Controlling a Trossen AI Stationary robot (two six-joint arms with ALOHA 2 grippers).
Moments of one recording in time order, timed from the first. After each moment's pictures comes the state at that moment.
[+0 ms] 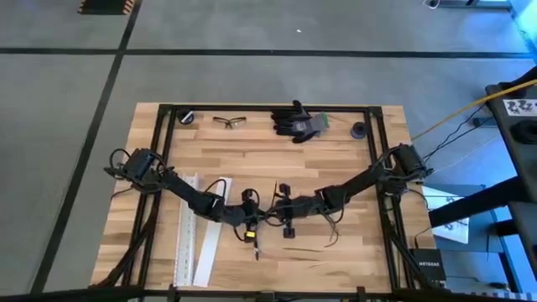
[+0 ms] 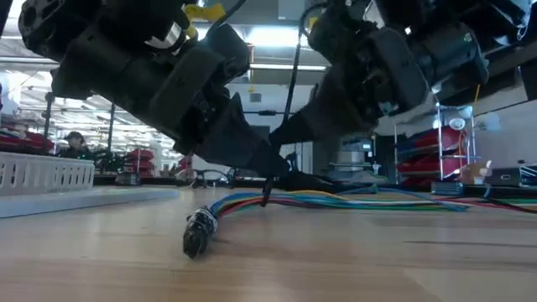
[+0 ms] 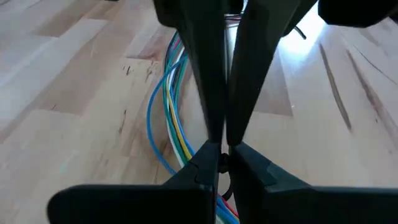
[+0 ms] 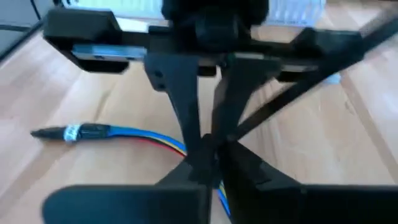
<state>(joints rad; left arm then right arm) -0.38 1.92 0.77 0.65 -0.43 -0.29 0.32 1.86 0.81 0.53 0.20 0.09</state>
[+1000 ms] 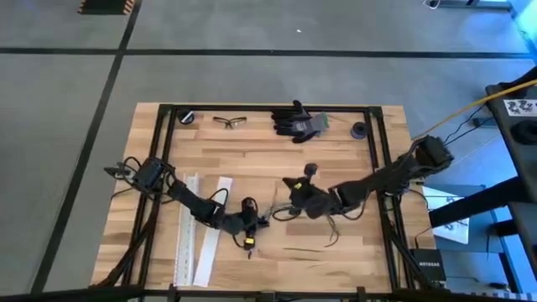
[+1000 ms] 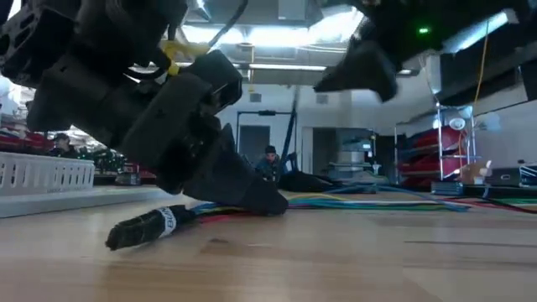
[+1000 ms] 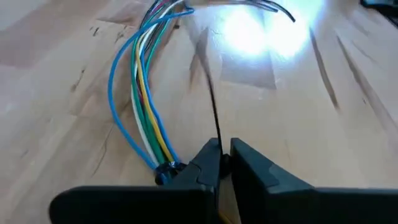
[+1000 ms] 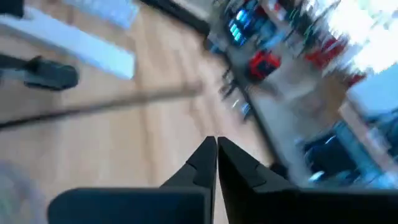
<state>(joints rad) -0.44 2.04 0.77 0.76 -0.44 -0.38 0.39 1.56 0.81 0.04 0.81 0.06</state>
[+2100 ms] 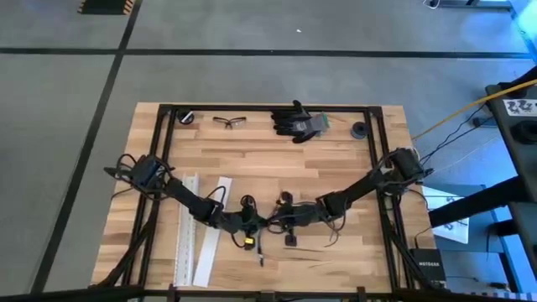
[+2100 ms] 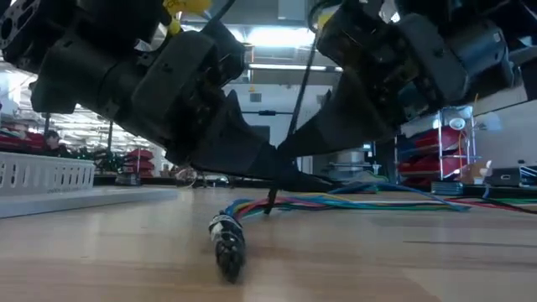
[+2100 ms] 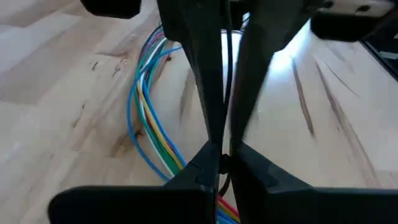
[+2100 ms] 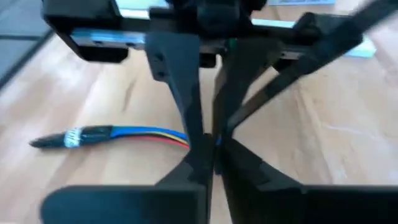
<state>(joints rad) -0.43 1.99 0.78 0.79 -0.45 -0.36 0.39 1.90 0.81 0.55 0.25 0.20</state>
